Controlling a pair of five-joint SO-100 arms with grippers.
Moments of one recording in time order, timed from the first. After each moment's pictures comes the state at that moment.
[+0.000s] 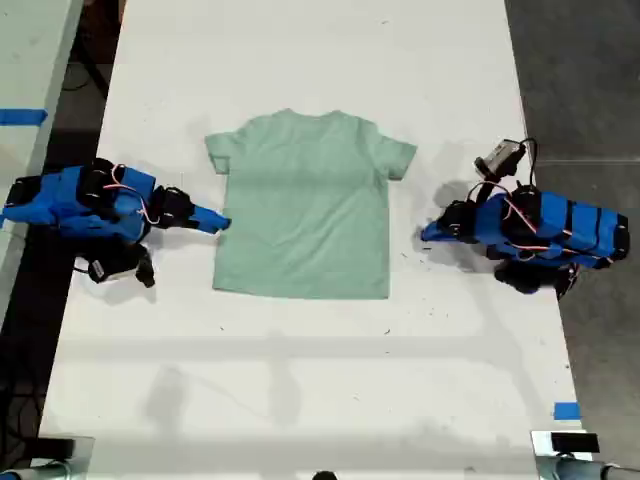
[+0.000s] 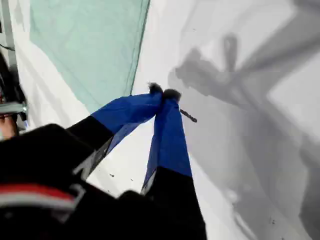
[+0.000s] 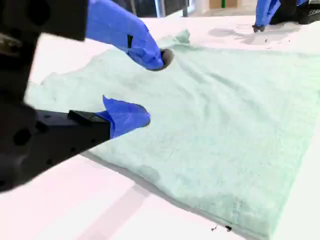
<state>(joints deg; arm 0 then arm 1) -6.9 206.1 183.8 60.2 4.8 16.3 200.2 175.4 75.5 2.4</state>
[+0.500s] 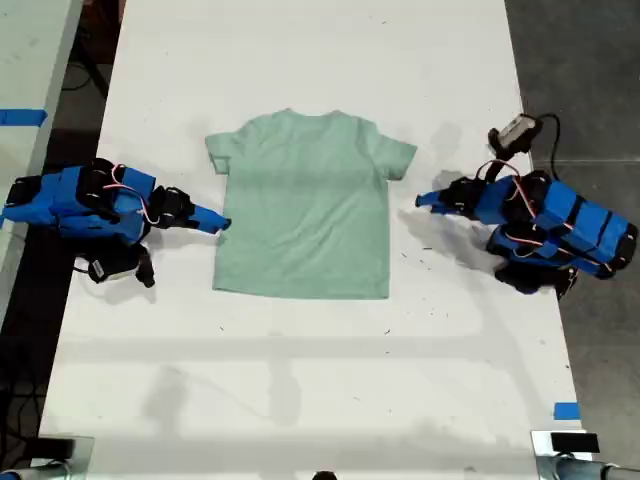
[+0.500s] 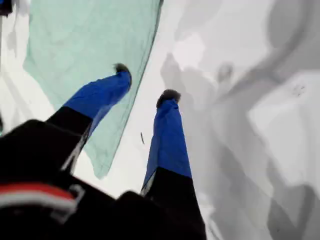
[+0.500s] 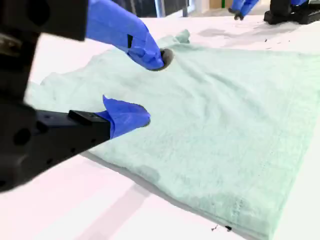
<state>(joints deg) -6.9 206.1 183.8 60.2 4.8 34.4 186.0 160.0 73.9 -14.9</state>
